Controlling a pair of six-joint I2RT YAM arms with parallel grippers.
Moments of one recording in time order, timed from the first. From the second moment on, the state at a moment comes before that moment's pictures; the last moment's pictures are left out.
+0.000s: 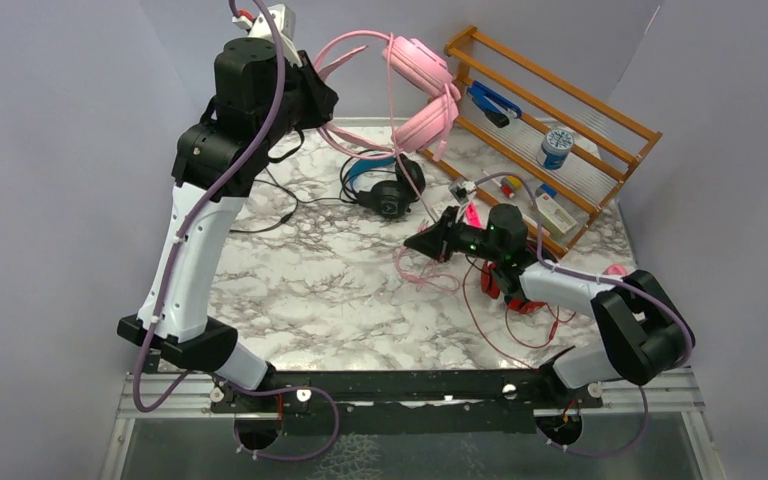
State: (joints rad) left arm -0.45 1.52 2.18 -0.89 -0.09 -0.45; right arm 0.52 1.43 0.58 0.77 -0.65 0.49
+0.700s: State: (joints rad) left arm -0.60 1.25 1.37 -0.75 0.17 0.04; right arm 0.32 1.56 1.13 -0.06 -0.77 0.31
